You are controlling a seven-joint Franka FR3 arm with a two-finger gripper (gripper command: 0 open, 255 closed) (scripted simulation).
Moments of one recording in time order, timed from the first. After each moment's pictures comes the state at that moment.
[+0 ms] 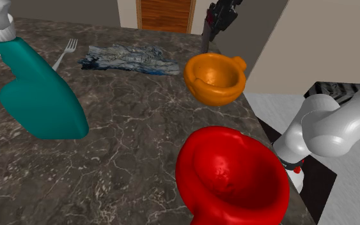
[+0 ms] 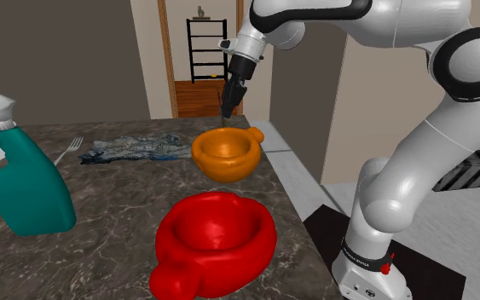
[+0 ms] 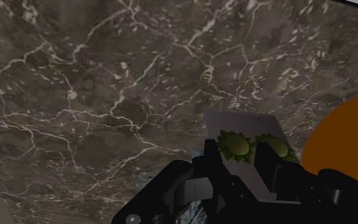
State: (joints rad) arm 0.40 -0.46 -0.19 -2.08 0.34 1.78 -0.95
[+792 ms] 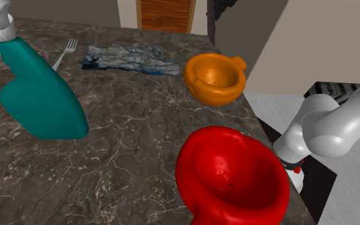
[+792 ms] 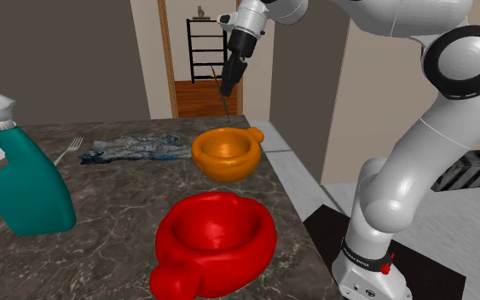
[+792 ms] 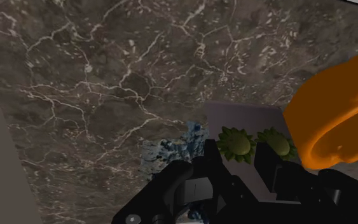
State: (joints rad) arm 0.40 -0.41 -0.20 -1.88 0.33 1.63 -0.91
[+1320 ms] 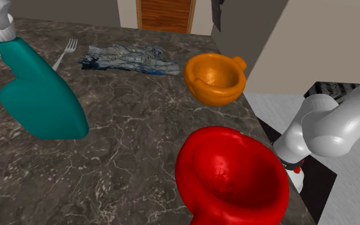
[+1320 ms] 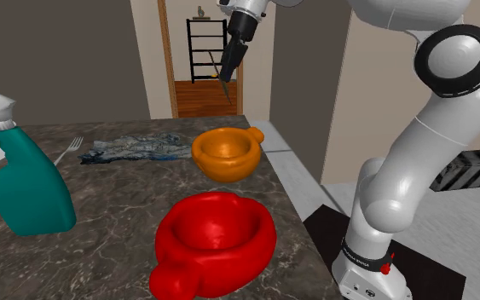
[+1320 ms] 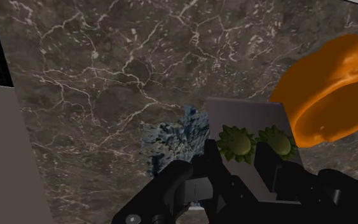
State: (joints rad) arm 0.41 -0.37 -0.21 -1.72 0.34 1.53 -0.87
